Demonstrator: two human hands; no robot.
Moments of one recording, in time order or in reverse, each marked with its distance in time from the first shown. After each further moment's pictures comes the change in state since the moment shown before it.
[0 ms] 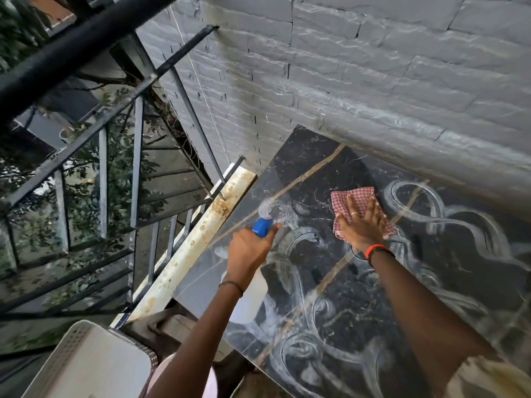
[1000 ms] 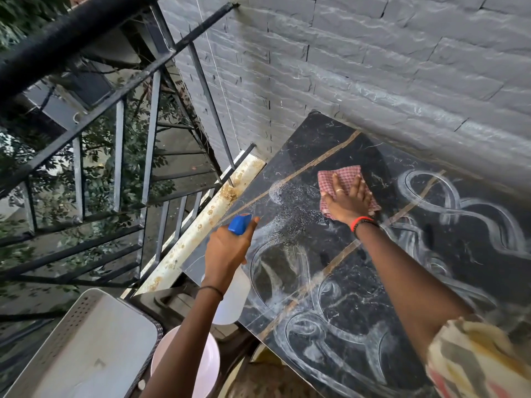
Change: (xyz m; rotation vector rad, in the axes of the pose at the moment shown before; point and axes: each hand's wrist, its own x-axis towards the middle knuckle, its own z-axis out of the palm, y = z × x) left_hand -0.043 -0.050 -0.030 -0.046 0.165 -0.078; right_hand 0.017 -0.048 0.017 -0.119 -0.029 -0.108
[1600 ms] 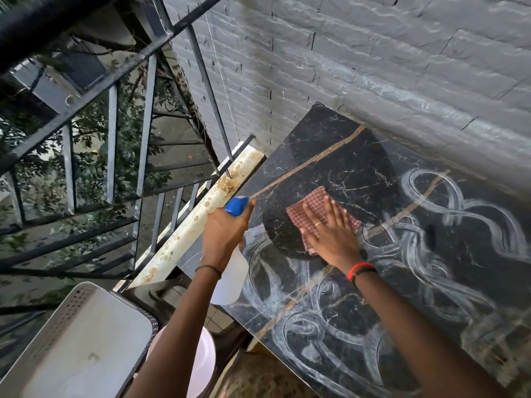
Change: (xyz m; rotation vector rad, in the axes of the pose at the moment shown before) left_hand 0.029 0.010 -0.002 -0.017 -0.002 -0.033; right_hand -0.071 -0.002 0.049 -0.207 0.073 -0.380
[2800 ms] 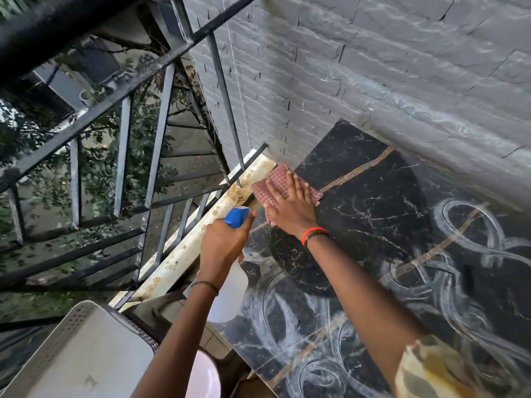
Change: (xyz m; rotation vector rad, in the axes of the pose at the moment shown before) left_hand 0.054 -0.012 -0.017 0.003 0.010 -0.082; right_hand 0.155 -0.105 -0.026 0.017 0.008 -0.100
